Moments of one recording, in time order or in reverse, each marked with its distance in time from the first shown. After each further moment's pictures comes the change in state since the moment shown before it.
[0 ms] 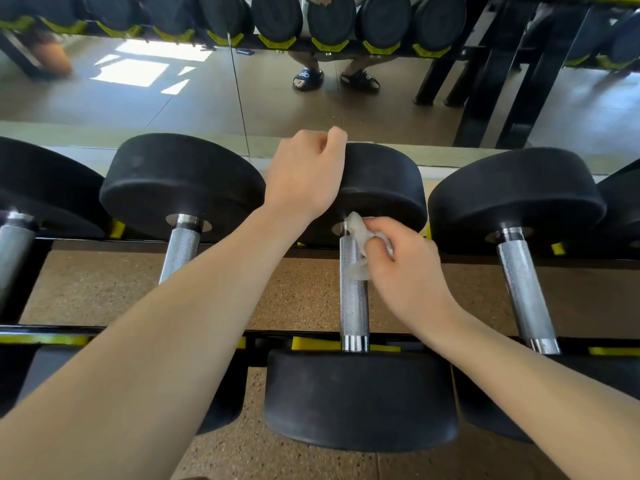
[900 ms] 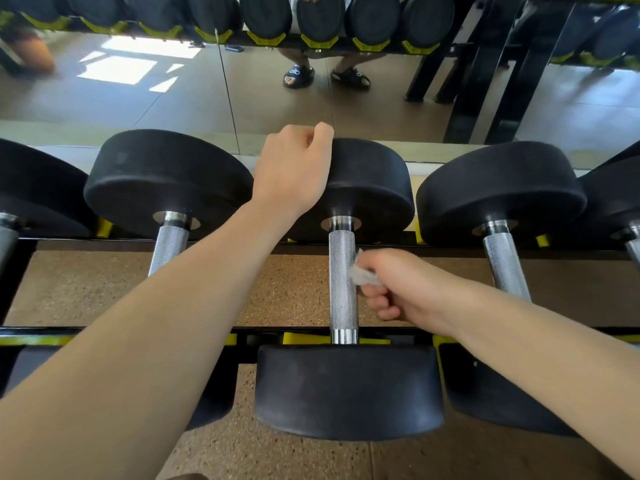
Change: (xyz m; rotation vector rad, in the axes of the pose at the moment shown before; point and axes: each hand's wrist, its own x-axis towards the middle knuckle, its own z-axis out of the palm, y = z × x) left_hand 0.001 -0.001 0.002 0.010 0.001 0.011; right_hand 0.001 0.002 -0.017 0.480 -0.582 0.774
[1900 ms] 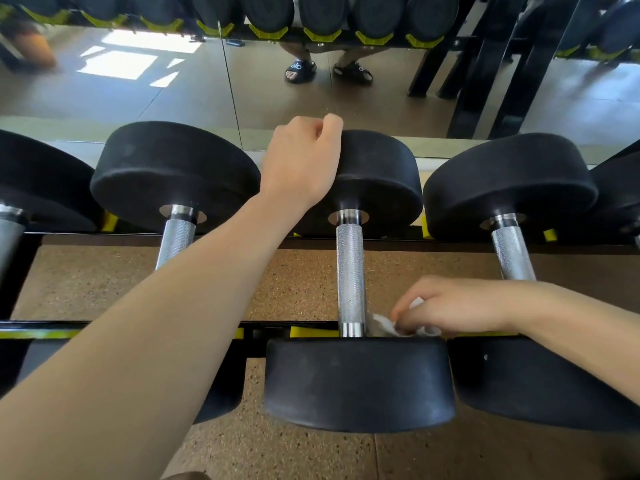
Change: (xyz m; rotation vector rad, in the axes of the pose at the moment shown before) left_hand 0.002 -0.004 0.000 -0.034 -0.003 0.012; right_hand -0.032 0.002 -0.030 -0.939 -0.272 -0.090
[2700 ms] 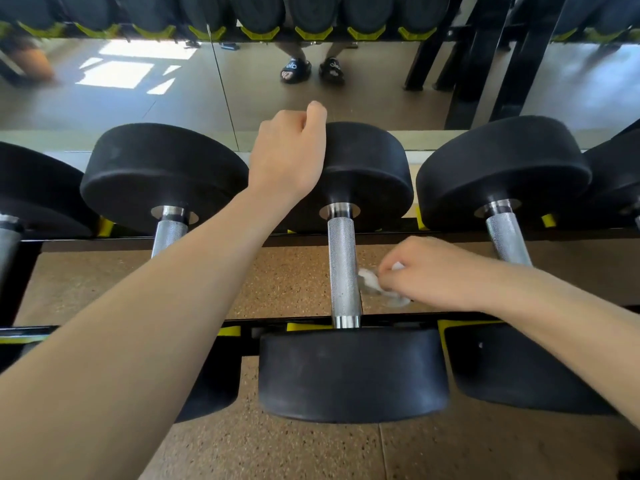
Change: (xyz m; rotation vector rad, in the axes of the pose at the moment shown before) left_hand 0.002 -0.001 0.005 0.053 0.014 0.036; right_hand 0.002 -0.021 0.000 -0.090 0.339 0.012
